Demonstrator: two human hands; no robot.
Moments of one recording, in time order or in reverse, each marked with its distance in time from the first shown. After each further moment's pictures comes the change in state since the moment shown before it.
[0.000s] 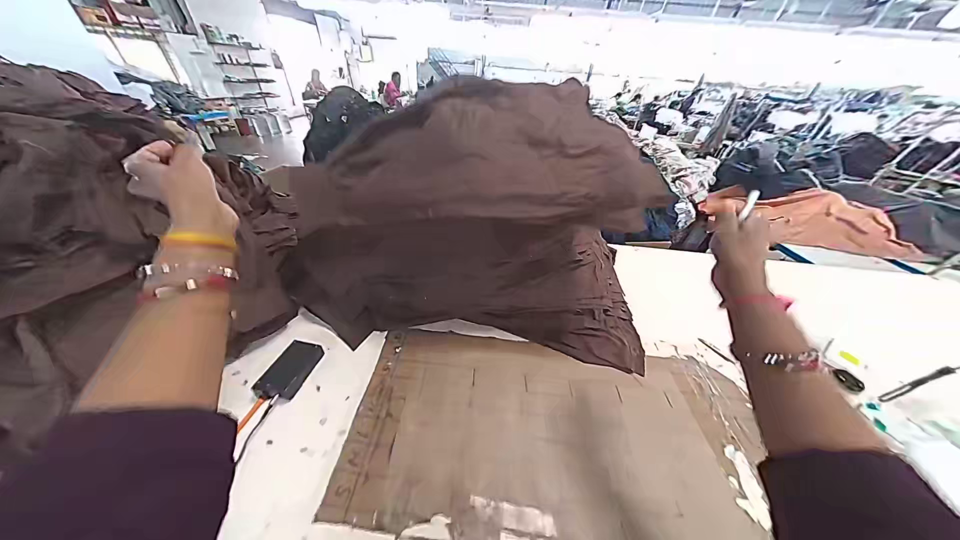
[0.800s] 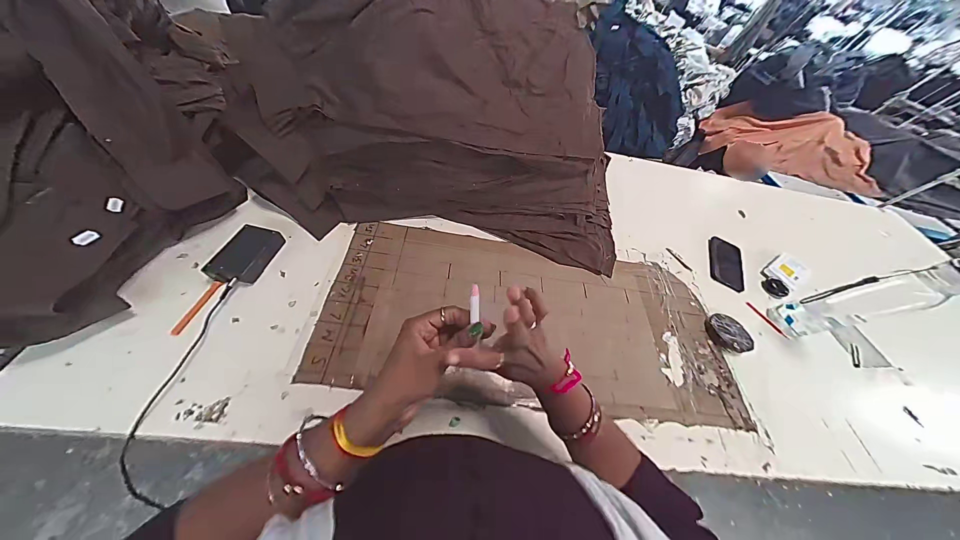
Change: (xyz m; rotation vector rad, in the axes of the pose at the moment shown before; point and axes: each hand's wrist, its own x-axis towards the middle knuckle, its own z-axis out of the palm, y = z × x) left_hand -0.381 -0.029 -0.020 -0.403 -1.013 -0.631; right_hand -0.303 0.042 0.085 0.080 -0.326 -1.164
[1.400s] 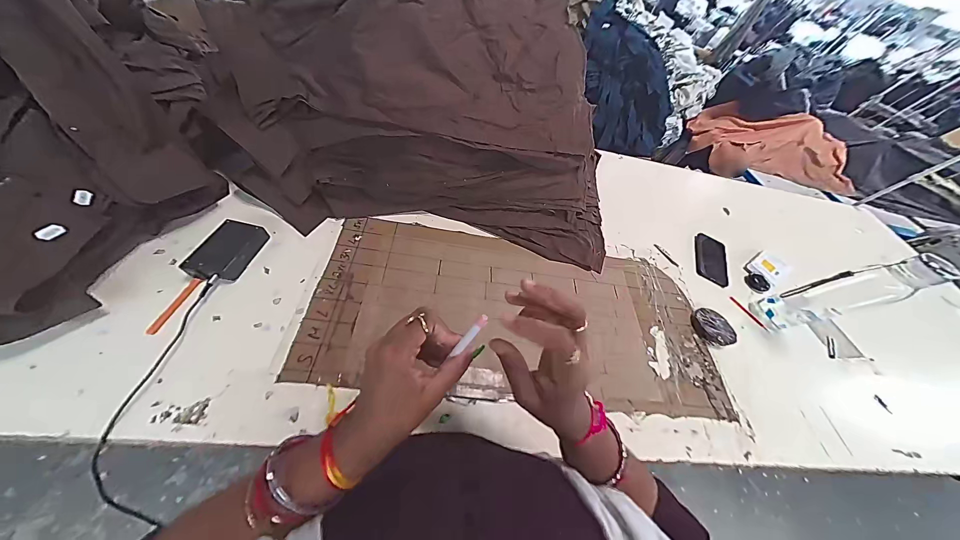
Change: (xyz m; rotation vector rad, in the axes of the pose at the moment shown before) left_hand -0.011 -0.018 -0.003 0.713 0.170 0.622; right_hand 0.028 -0.033 -0.046 0.329 0.171 0.361
